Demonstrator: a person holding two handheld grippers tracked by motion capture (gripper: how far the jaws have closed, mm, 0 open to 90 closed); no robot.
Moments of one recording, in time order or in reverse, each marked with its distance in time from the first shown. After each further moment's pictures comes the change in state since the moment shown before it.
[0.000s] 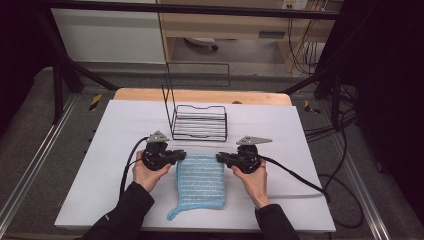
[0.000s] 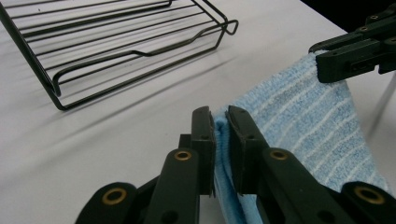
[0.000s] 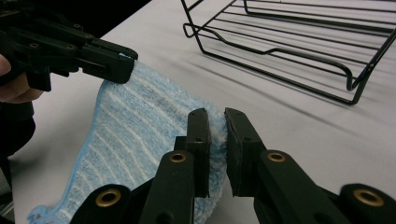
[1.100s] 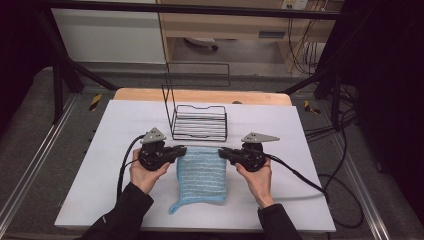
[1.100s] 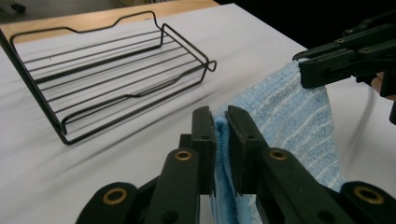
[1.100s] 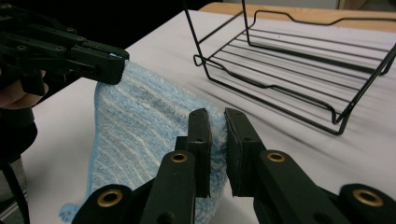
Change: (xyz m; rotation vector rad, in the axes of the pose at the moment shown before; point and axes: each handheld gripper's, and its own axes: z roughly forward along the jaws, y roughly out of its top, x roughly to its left) left arm -0.018 0.013 -0.024 -0.099 -0.001 0.046; right arm 0.009 0.014 -0.022 -0.076 0.006 -0.049
